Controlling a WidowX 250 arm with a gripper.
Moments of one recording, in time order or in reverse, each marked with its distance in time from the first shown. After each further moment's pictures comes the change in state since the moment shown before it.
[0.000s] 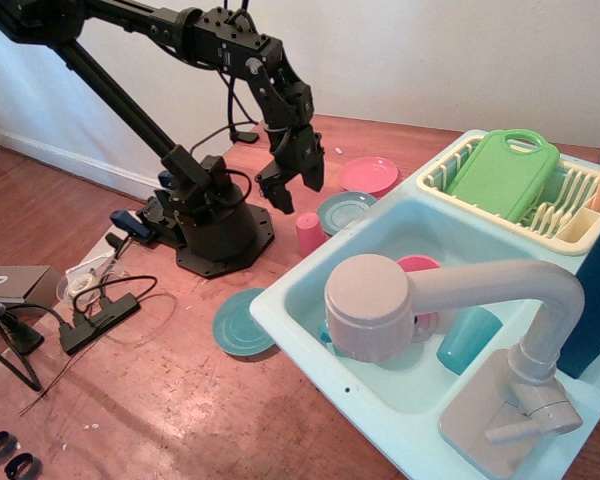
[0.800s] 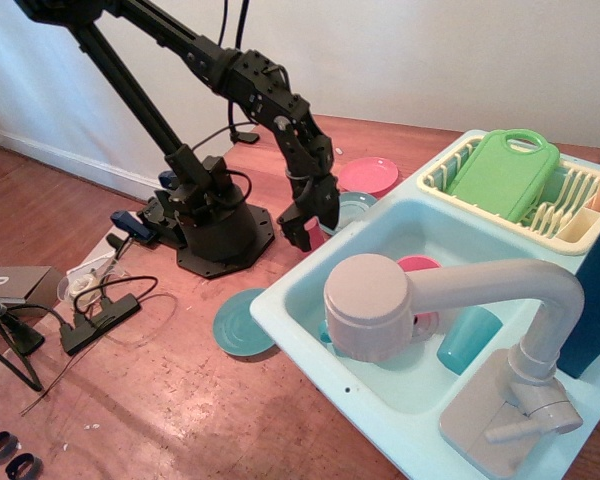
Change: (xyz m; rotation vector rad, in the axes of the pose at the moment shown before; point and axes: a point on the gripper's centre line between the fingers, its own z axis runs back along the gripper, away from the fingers) arm 0.018 -0.005 -0.062 -0.043 -0.009 0.005
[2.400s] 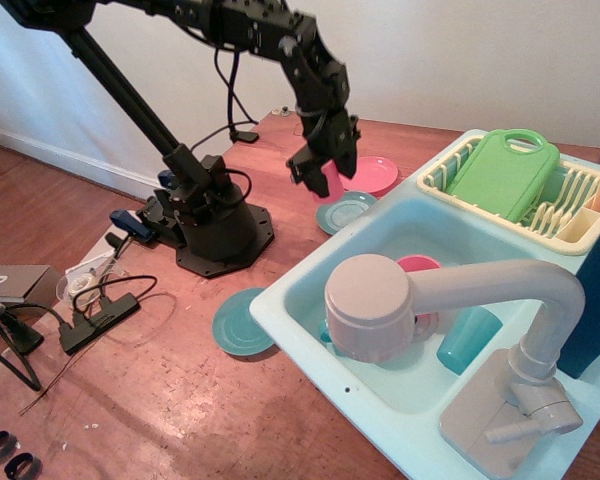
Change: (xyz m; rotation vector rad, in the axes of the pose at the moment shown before) arm 0.020 0.035 0.095 0.129 0.029 -0.138
